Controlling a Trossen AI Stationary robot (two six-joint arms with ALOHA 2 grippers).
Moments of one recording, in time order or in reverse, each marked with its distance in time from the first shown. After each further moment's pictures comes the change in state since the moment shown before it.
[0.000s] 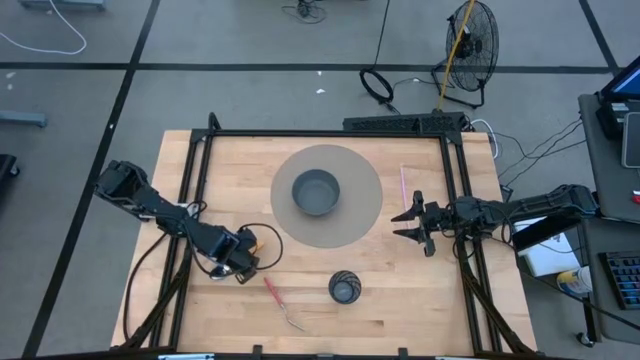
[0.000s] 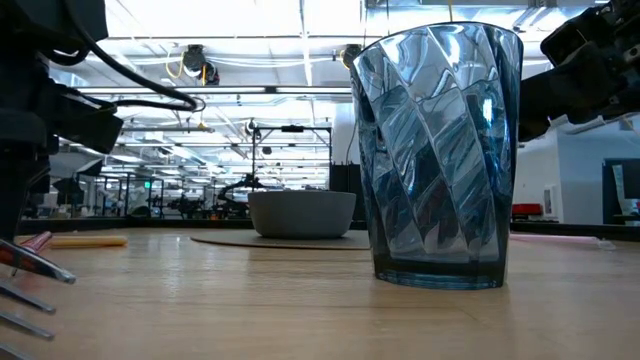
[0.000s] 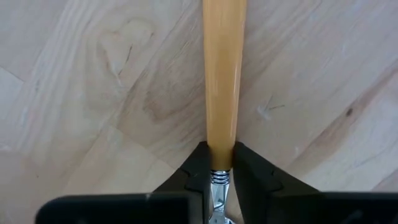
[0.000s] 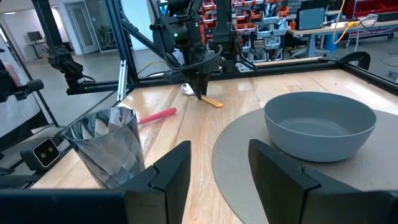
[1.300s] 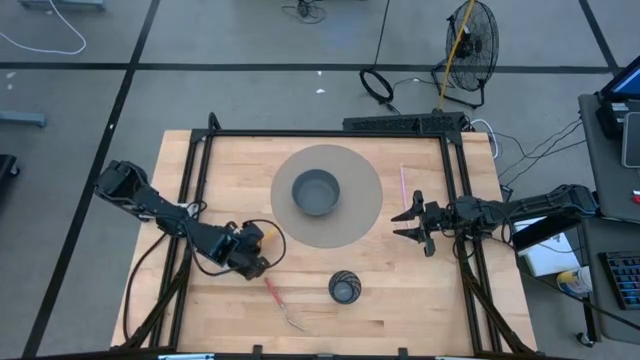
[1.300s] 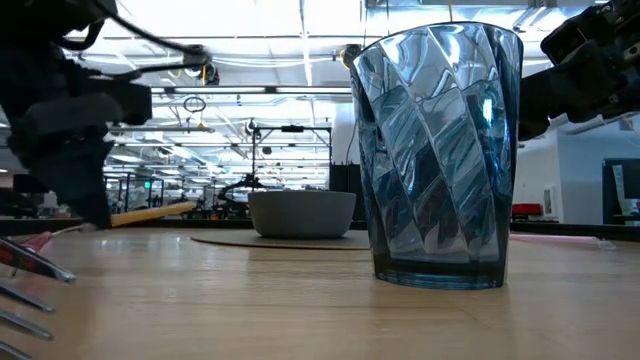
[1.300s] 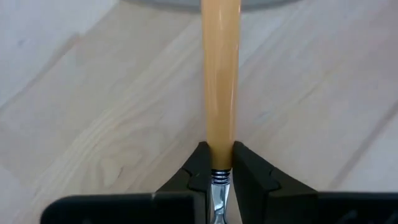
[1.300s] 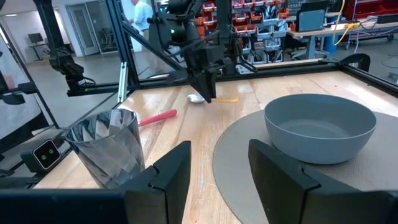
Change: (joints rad) left arm 0.002 -0.017 -0.003 0.187 -0.367 -0.021; right arm 0.000 0.000 0.000 0.007 0.000 0.000
